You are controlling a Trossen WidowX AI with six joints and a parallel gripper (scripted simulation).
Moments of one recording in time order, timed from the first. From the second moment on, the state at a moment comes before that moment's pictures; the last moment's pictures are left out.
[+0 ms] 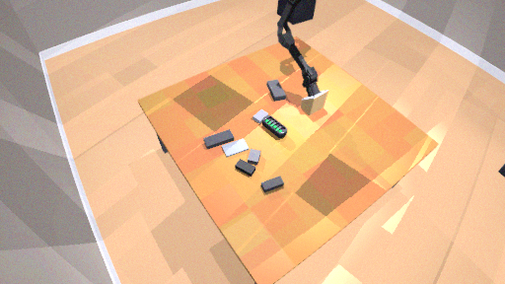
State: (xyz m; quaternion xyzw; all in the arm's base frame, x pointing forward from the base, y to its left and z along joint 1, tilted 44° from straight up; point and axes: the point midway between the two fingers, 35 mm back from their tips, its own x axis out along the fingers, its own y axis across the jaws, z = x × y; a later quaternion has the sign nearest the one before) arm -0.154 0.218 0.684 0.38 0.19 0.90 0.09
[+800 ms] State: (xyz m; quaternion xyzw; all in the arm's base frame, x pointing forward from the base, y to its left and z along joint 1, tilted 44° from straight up) arm -0.005 0.455 0.525 0.43 0.43 0.66 0.43
